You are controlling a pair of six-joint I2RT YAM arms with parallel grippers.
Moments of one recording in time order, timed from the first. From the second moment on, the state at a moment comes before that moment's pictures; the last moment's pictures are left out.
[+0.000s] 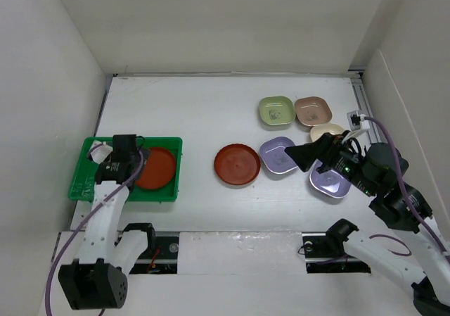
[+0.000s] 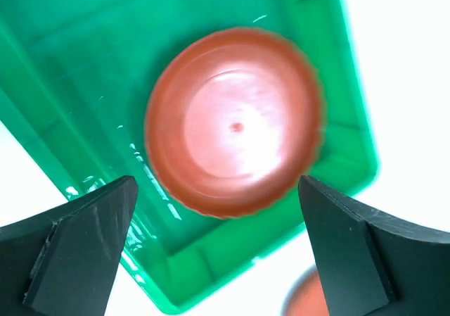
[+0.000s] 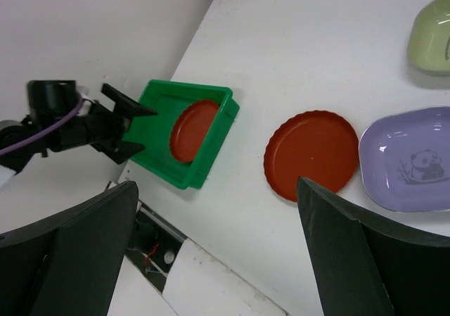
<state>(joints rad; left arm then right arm) 0.01 0.91 0.75 -0.85 -0.38 -1.11 0.62 0.60 1.03 -0.55 -0.04 0.63</state>
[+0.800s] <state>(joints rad) -0.79 1.68 1.54 -0.64 -0.46 -0.80 0.62 0.67 1.04 -0.57 0.17 0.62</state>
